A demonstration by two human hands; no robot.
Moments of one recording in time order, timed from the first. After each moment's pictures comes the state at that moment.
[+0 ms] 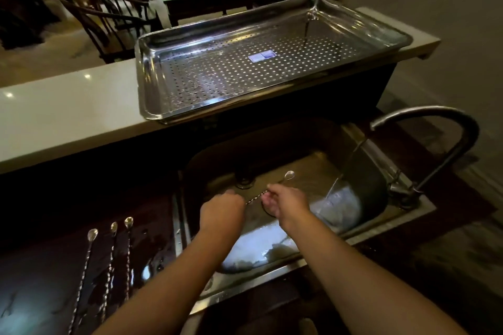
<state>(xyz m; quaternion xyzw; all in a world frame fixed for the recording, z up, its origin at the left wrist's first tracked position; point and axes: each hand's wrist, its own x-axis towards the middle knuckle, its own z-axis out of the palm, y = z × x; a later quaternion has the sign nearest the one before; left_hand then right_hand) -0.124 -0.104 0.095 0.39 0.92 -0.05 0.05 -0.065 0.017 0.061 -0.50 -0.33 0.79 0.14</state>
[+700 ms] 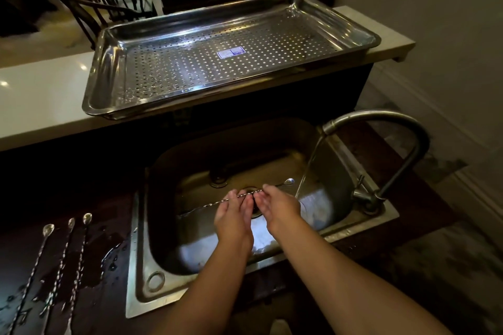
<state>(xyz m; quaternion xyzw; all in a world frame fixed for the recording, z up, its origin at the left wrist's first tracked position) -0.049 -0.001 0.040 -0.23 0.42 0.85 0.23 -0.021 0.073 0.054 -0.50 -0.21 0.82 0.17</state>
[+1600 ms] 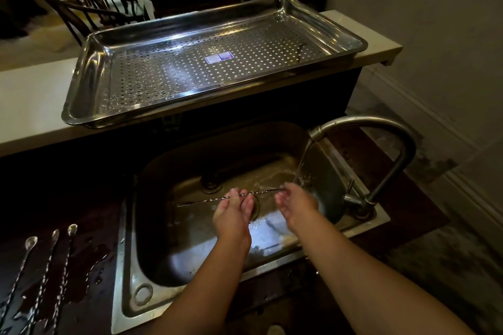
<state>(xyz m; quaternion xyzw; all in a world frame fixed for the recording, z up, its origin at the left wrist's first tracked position) -0.056 0.026 0.037 -0.23 0.46 0.82 0.24 -0.004 0.129 0.047 -0.58 -0.25 0.75 0.17</state>
